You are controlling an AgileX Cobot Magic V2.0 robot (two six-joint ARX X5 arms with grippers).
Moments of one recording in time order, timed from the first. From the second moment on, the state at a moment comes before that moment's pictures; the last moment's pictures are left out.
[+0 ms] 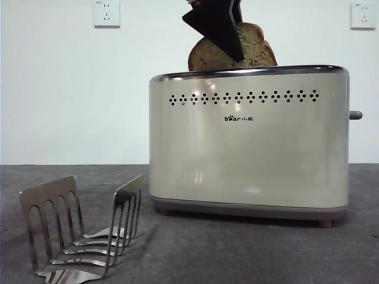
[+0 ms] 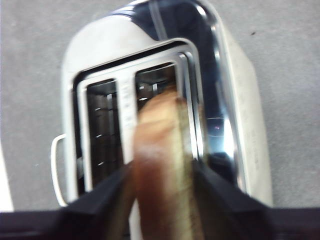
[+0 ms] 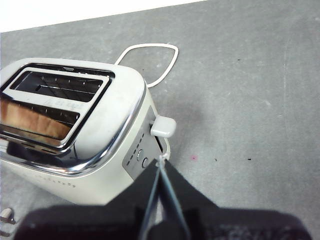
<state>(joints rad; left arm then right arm) -0.85 1.80 1.81 -0.89 0.04 1.11 0.02 0.59 0.83 -0.74 -0.22 0.11</state>
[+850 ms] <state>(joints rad) -0.85 1.48 1.80 -0.96 0.04 0.57 0.02 0.77 0.83 -0.67 -0.21 0.13</state>
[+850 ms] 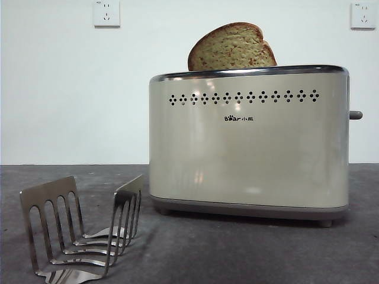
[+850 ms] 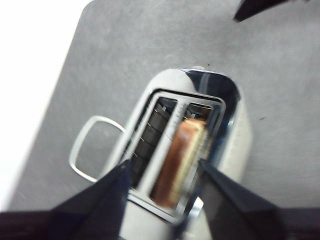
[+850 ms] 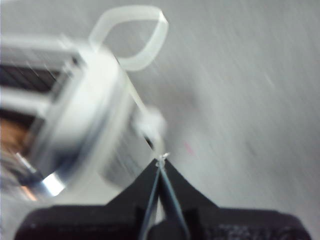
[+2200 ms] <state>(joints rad) -0.80 1.24 1.74 -1.32 0.06 -0.03 -0.26 1.40 0.84 -0.35 -1.00 0.27</state>
